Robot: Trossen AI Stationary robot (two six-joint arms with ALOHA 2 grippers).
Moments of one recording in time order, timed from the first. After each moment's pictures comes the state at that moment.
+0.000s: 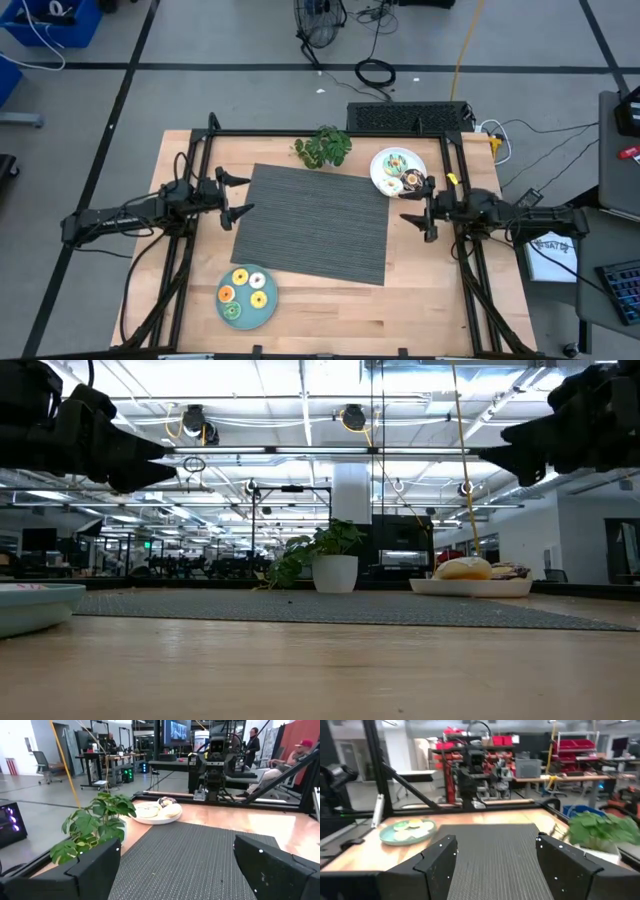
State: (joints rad) left arm 0.23 0.16 0.01 0.16 0.02 0.00; right arm -0.05 0.13 0.02 0.19 0.02 0.03
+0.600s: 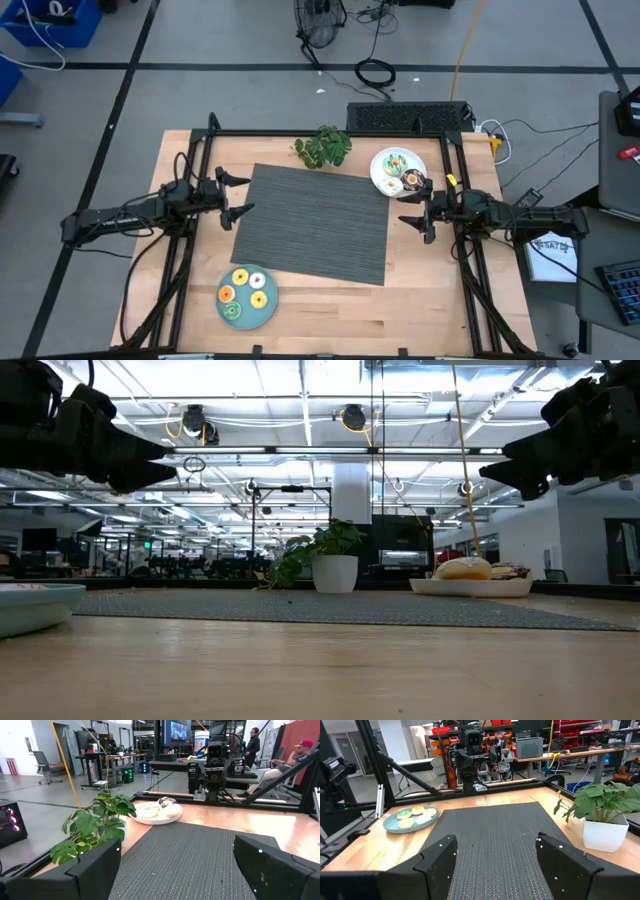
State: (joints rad) left arm 0.23 0.16 0.01 0.16 0.02 0.00; right arm -0.05 0.13 0.02 0.08 0.03 0.12
